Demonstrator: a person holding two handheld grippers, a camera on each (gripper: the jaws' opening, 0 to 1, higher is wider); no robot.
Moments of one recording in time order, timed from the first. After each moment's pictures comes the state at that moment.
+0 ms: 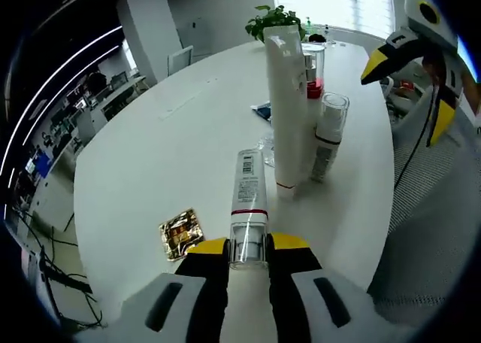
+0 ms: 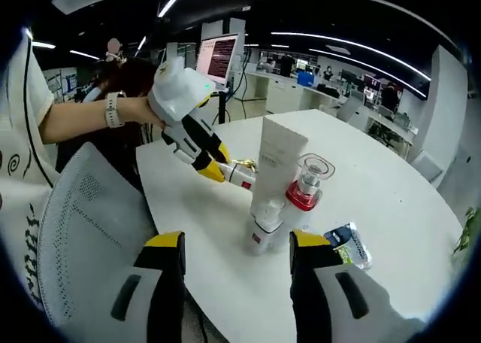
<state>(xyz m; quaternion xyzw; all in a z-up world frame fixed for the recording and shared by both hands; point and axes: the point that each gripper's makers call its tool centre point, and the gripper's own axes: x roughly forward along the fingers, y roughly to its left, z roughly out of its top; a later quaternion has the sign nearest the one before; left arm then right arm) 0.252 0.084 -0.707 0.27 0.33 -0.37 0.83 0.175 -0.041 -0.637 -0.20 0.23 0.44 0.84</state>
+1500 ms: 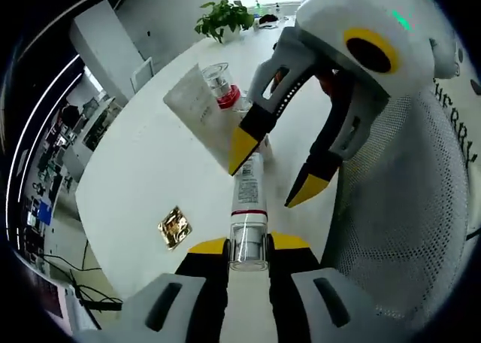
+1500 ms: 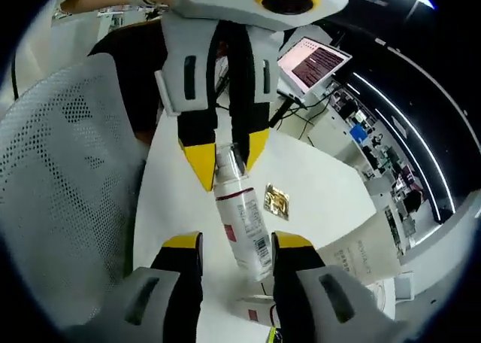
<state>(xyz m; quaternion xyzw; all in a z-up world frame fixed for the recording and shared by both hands) 0.180 0.080 -0.664 0.37 0.32 -0.43 0.76 0.190 0.057 -0.676 -0.45 0.11 0.52 0.72</state>
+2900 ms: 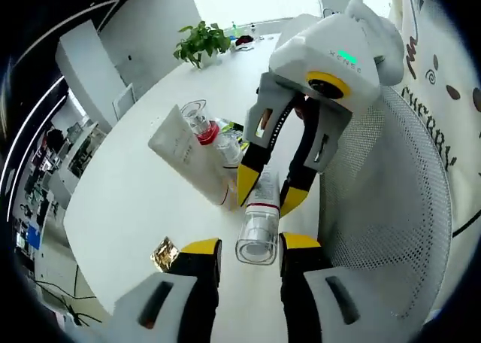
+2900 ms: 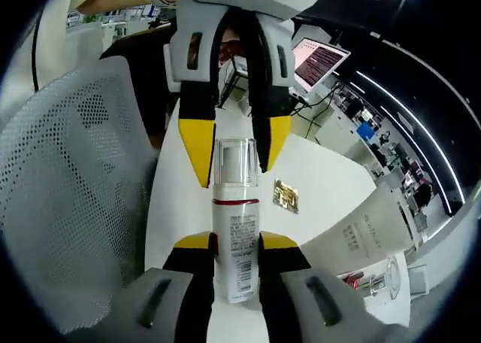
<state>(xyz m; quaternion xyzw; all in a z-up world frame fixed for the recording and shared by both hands) 0.181 0.060 -0.648 0.32 0.27 -0.50 0.76 0.182 0.040 -0.678 -0.39 0.13 0.55 0.73</state>
